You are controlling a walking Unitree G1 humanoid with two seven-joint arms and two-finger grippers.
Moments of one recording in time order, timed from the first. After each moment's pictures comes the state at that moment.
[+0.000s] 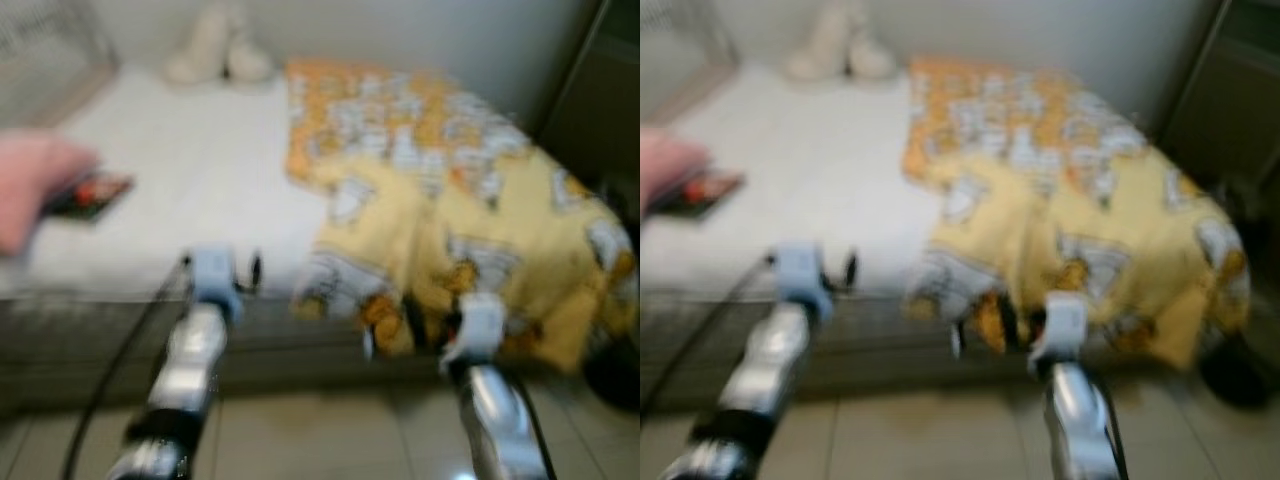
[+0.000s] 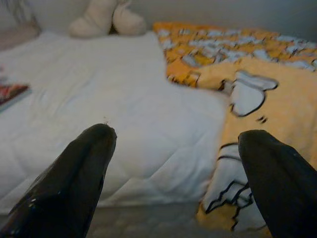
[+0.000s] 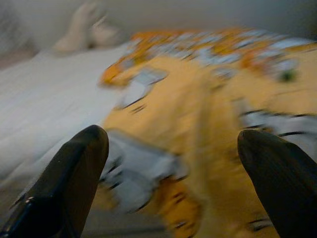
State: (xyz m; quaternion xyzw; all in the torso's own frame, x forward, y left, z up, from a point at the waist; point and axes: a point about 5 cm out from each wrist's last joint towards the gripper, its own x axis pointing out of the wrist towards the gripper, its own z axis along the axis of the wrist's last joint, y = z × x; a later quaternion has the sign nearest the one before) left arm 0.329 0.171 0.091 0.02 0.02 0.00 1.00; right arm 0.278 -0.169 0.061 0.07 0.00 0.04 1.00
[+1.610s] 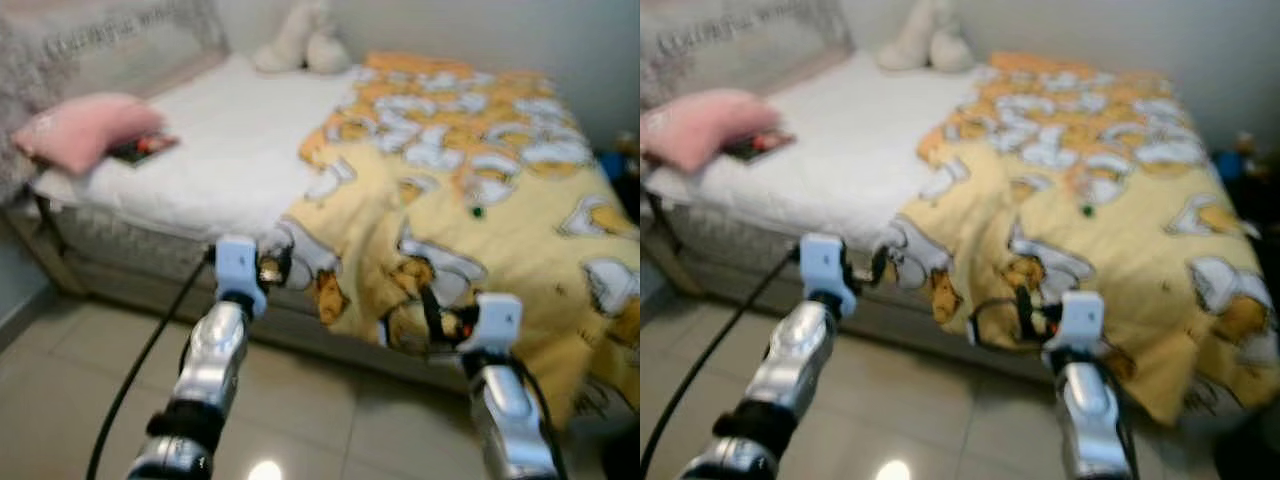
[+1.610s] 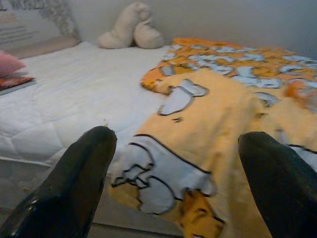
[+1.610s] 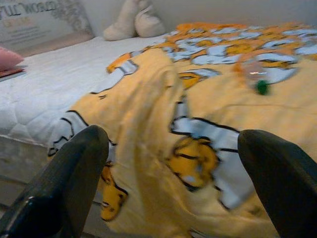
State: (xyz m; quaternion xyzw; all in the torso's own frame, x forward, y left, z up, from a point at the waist) left arm 0.337 0.140 0.098 0.00 -0.01 -0.07 1.00; right arm 0.284 -0.170 0.058 0.05 0.00 0.03 1.00
